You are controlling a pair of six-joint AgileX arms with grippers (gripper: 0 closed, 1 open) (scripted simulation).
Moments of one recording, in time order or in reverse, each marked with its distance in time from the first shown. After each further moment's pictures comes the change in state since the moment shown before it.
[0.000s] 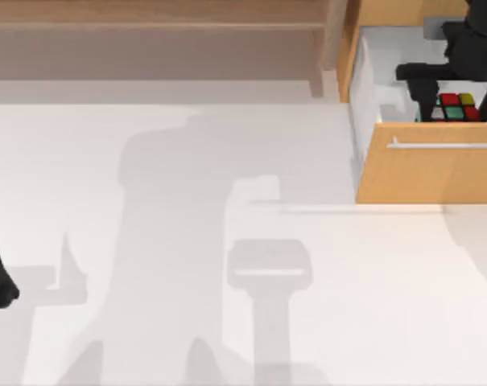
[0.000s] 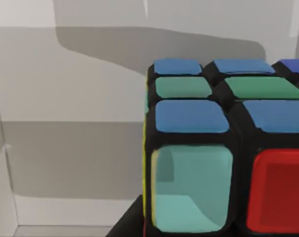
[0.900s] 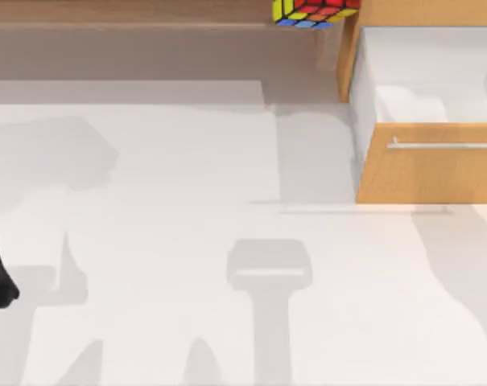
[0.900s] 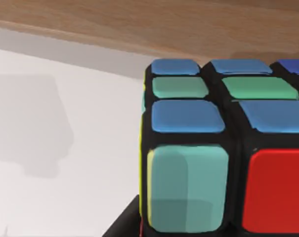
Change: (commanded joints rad) left arm 0.000 0.000 0.000 0.000 0.000 0.000; right arm 0.287 -0.409 -0.107 0.408 -0.164 0.141
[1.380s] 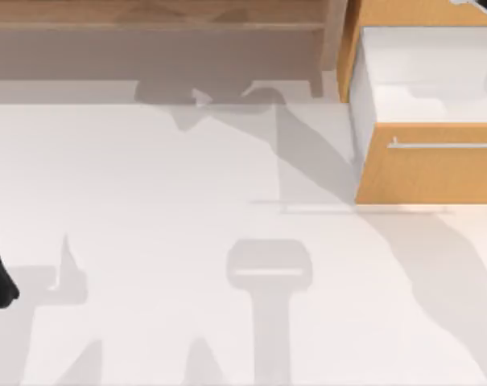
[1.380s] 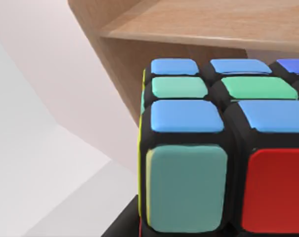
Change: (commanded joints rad) left arm 0.000 0.000 0.000 0.000 0.000 0.000; right arm 0.301 -0.068 -0.098 0.727 -0.064 0.112
